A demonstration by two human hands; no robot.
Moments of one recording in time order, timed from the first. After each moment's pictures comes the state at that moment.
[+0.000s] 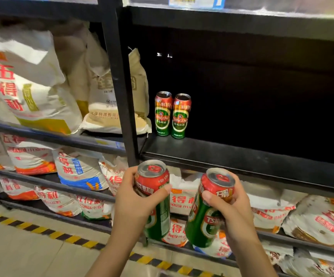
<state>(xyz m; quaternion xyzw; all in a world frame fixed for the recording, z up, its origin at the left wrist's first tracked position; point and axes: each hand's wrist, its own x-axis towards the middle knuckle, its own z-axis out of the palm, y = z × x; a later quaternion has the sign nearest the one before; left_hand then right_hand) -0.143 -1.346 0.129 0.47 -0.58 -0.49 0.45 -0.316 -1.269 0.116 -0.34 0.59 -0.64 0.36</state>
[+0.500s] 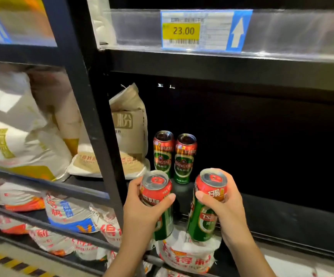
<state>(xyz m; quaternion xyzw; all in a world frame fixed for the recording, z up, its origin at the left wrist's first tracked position) -0.216 -1.483 0.121 0.46 -0.57 -0.47 0.49 -0.383 -1.426 0.128 -0.43 0.55 -0.64 0.31</state>
